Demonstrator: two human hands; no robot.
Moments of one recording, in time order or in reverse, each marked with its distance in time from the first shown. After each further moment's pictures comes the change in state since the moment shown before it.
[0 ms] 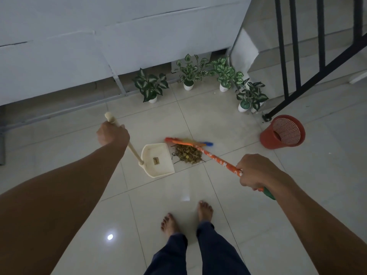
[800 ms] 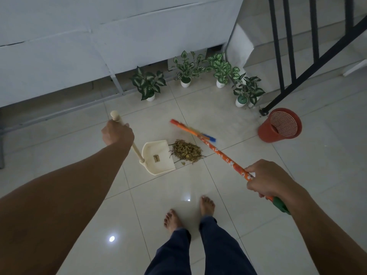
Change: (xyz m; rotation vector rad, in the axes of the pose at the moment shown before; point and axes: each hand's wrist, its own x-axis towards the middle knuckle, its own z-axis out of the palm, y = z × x) left_hand -0.017 -0.008 -0.005 0.029 -0.037 0.069; right_hand -0.049 0.011 0.033 0.207 0.007 0.045
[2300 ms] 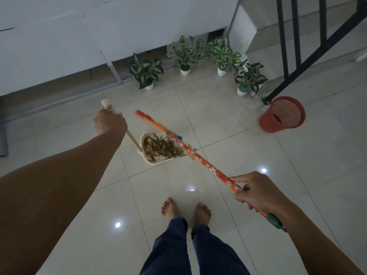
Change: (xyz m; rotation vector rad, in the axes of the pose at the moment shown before) left_hand -0.018 -0.002 0.017 -0.011 0.053 0.002; right_hand -0.011 0.052 0.056 0.347 -0.040 -0.207
